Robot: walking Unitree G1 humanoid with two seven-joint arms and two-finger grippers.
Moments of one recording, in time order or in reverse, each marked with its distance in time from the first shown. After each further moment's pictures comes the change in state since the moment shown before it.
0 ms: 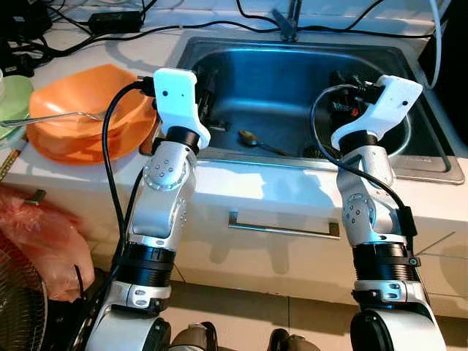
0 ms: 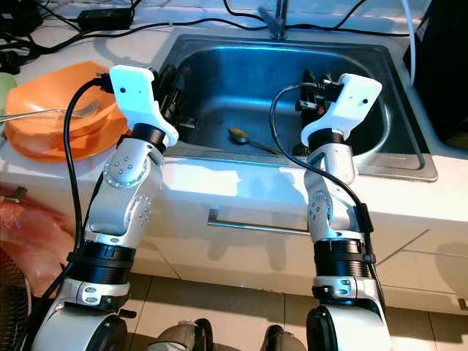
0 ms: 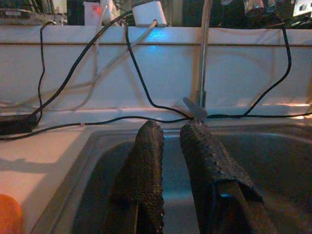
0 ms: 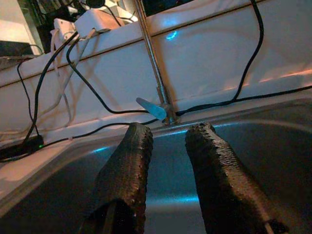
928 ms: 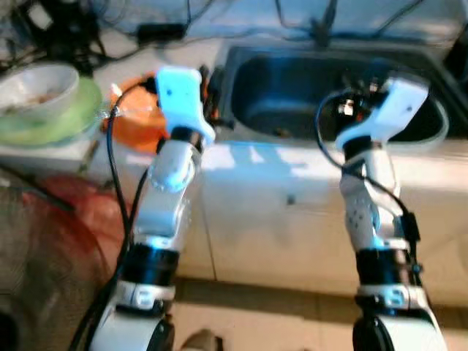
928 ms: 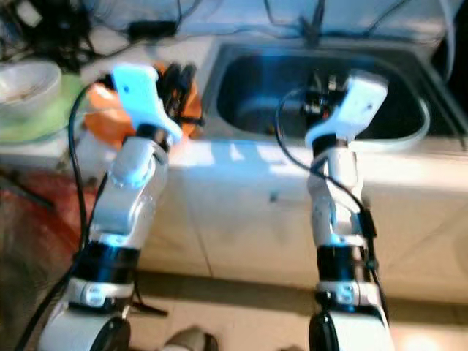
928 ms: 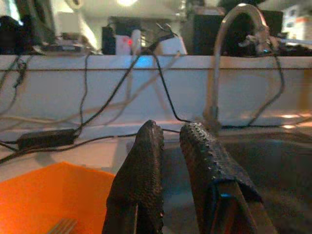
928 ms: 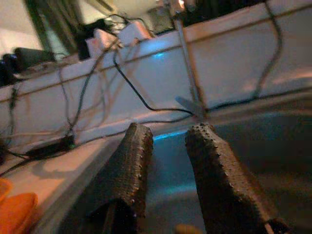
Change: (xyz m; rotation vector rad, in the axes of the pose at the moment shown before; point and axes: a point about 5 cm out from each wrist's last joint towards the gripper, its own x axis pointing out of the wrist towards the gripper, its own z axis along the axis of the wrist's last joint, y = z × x) left arm 0.001 -0.007 0.003 -0.004 -0.019 -0.007; right arm -0.006 -0.008 -0.001 -0.006 0.006 -0.029
